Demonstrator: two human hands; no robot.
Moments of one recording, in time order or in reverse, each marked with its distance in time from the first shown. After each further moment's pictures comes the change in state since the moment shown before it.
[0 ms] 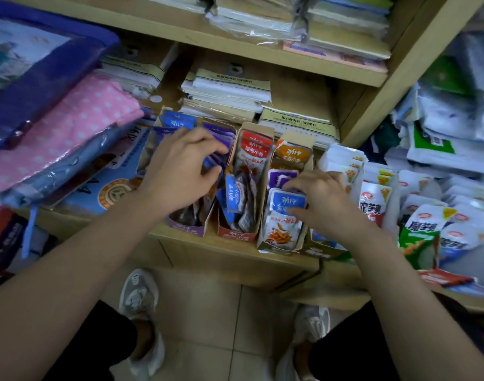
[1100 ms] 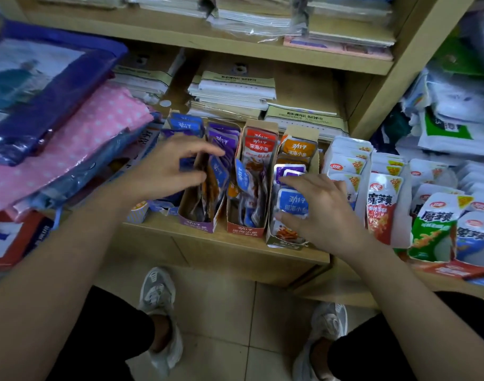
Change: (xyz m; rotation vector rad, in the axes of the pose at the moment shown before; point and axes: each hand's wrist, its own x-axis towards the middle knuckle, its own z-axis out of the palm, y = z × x) left_hand -0.008 -0.027 -0.030 -0.414 -0.301 -0.043; right_hand -0.028 -0.015 0.021 0.176 0.150 -0.021
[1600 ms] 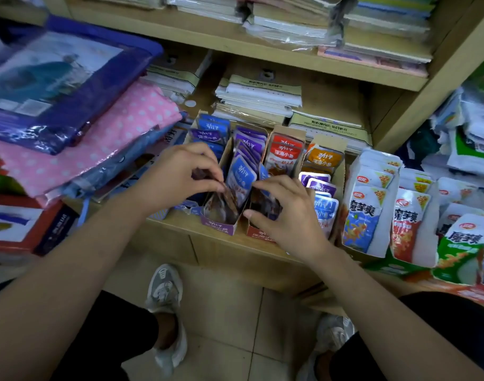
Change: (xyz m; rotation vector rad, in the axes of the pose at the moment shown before) left_hand -0.024 -0.023 0.001 0.015 0.153 0.105; right_hand 0.030 -0.057 0.053 0.282 0.091 -0.093
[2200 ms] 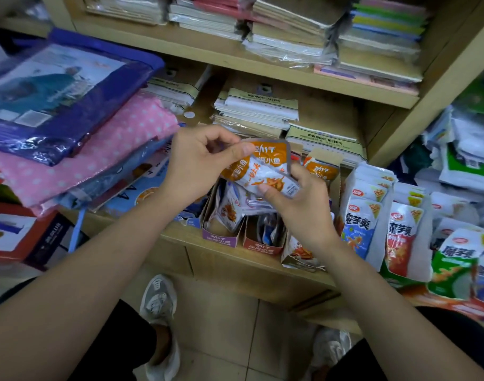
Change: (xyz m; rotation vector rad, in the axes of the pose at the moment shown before) left_hand 0.039 0.051 0.011 -0.357 0.490 -0.093; right_hand 0.027 -0.022 -0.034 0.482 0.129 0.207
